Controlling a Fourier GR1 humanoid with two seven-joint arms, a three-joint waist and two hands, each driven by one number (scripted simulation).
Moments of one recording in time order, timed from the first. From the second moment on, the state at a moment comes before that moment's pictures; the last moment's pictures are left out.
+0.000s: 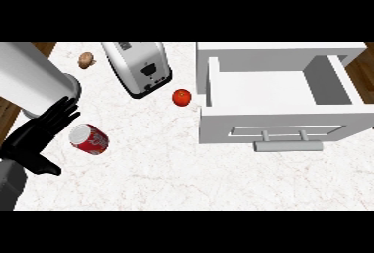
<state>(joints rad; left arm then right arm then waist) -0.36 0.46 0.25 -0.76 0.20 -0.78 -0.26 0.44 -0.07 -0.62 -2.18 -0.44 0.46 0.11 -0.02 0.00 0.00</state>
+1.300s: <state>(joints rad) -0.51 0.44 0.18 -0.25 -0.04 -0.66 -0.55 0.43 -0.07 -0.69 -2.20 -0.52 0.51 0.18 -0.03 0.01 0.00</state>
